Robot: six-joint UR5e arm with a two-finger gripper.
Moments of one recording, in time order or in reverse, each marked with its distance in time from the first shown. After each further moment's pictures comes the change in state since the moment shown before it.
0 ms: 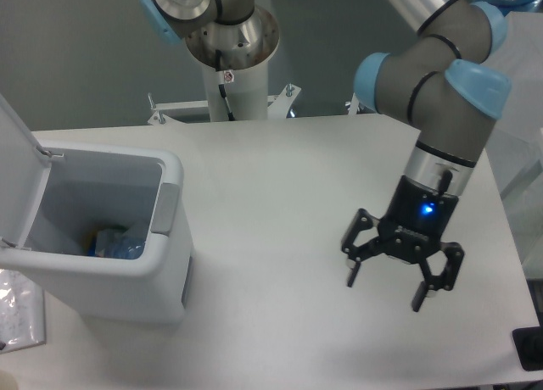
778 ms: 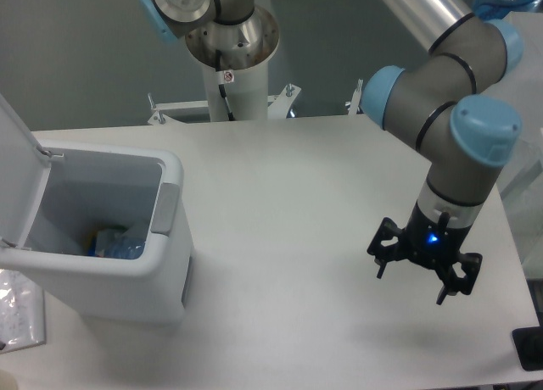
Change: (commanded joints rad) arm -0.109 -0.083 0.189 -0.357 0.457 0.203
